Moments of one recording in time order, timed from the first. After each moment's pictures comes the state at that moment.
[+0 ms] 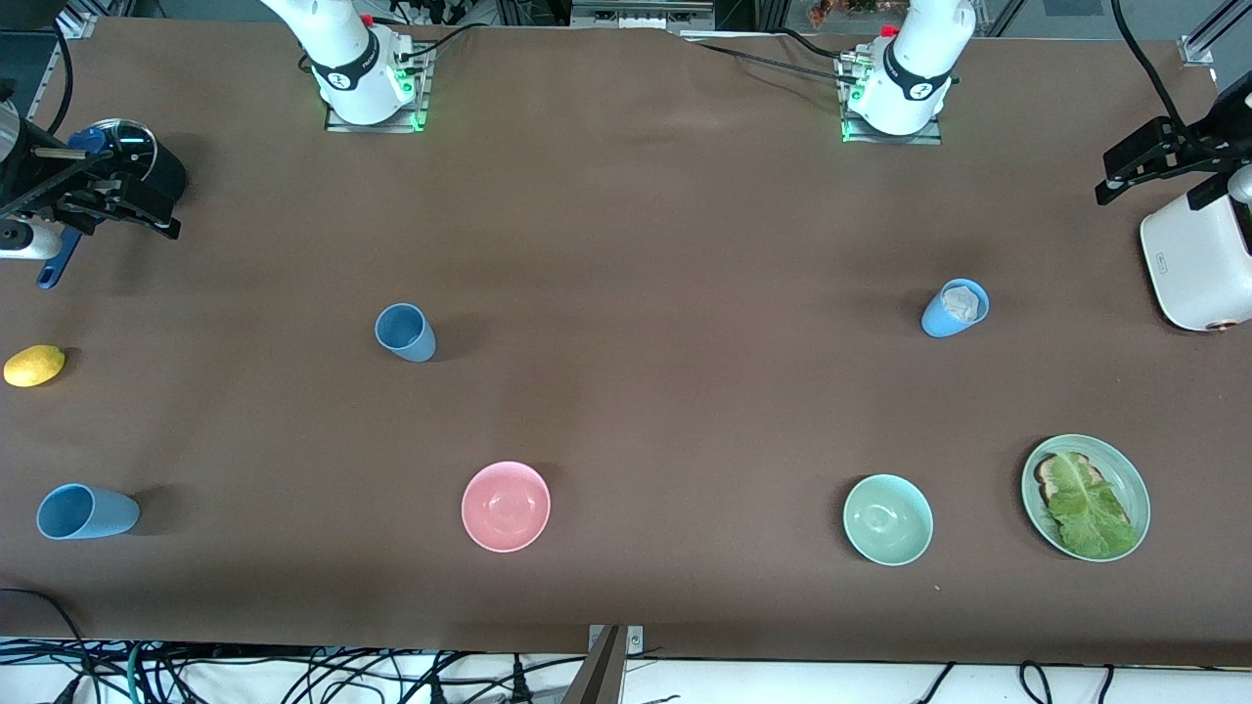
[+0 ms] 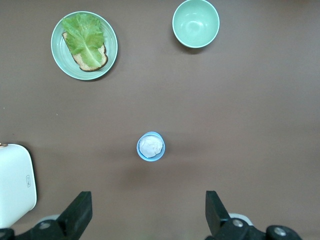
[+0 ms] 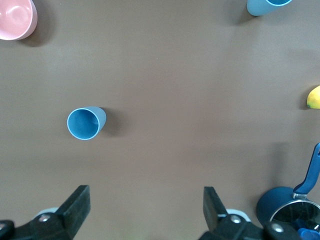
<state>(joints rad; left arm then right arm) 0.10 -0.07 -0.07 -1.57 -0.02 1.48 0.06 0.01 -0.02 -0.02 -1.66 -0.02 1.58 0.02</state>
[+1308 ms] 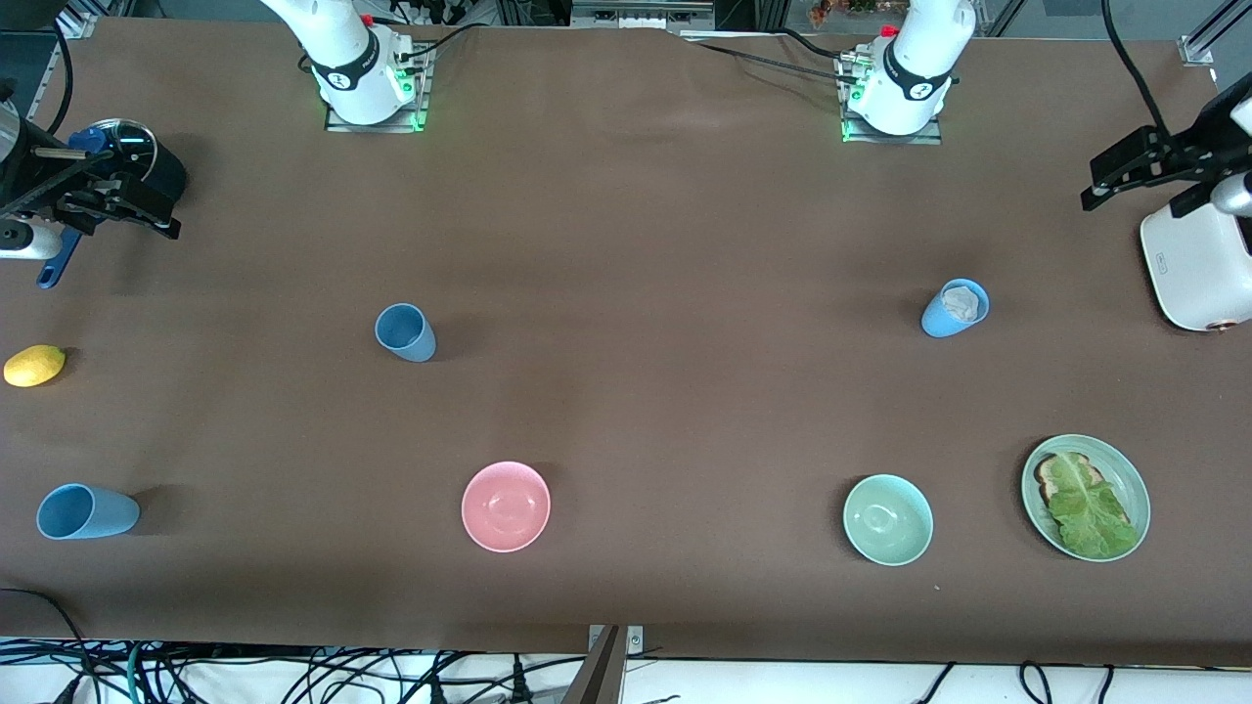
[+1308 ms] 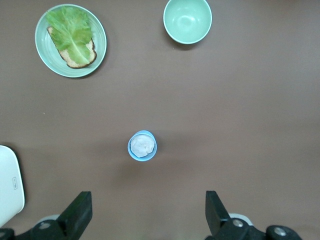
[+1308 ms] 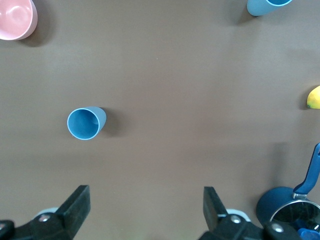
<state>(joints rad) 0.09 -0.03 -0.07 -1.57 -0.05 1.48 0.06 0.01 -0.02 -0.02 -1.66 -0.01 1.58 0.02</state>
